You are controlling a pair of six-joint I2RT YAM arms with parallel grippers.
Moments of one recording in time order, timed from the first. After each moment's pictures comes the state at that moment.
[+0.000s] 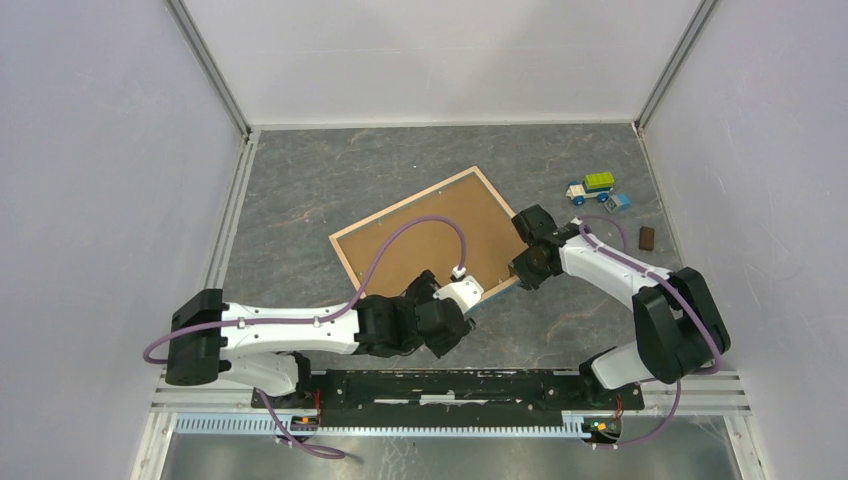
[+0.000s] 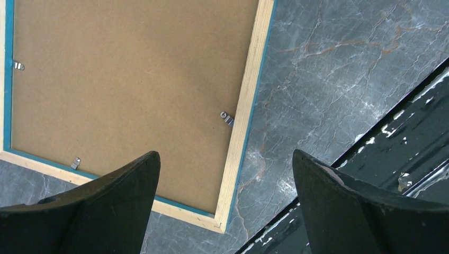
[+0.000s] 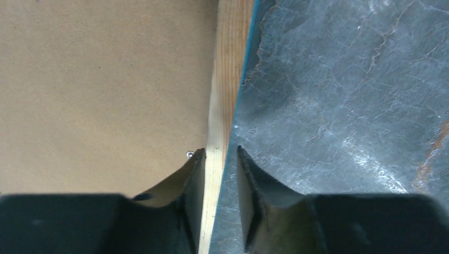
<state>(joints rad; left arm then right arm) -1.39 1.32 0.91 -0.53 -0.54 -0.28 0.46 1.46 0.84 -0.66 0.18 1.37</state>
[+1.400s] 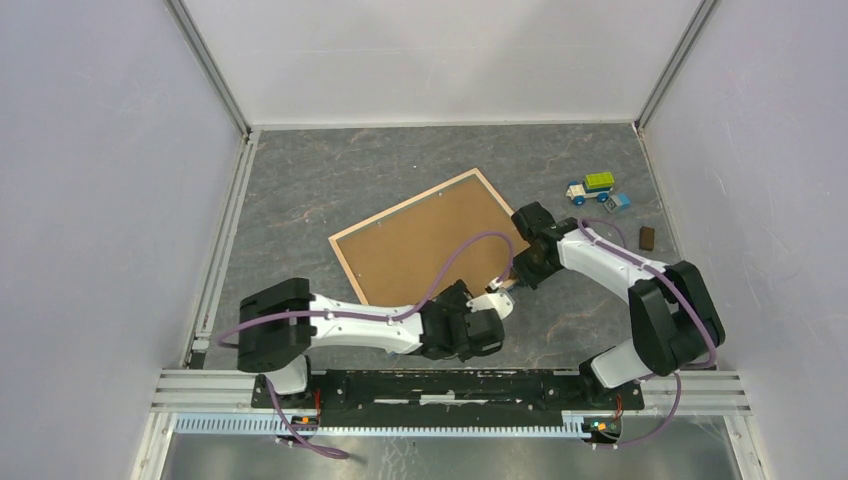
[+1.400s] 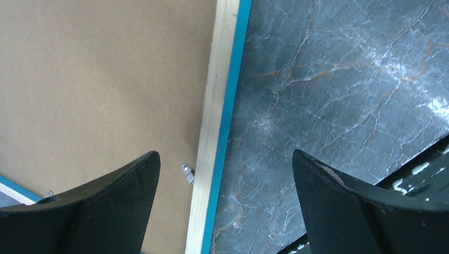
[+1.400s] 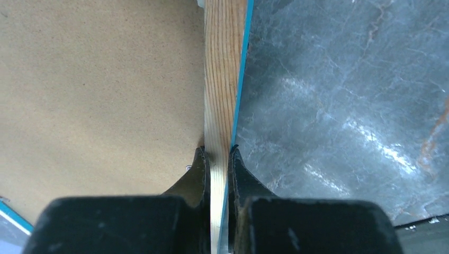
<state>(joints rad) -1.40 1.65 1.02 -0.45 -0.55 -0.28 0.45 1.51 0.87 -0.72 0.12 1.44</state>
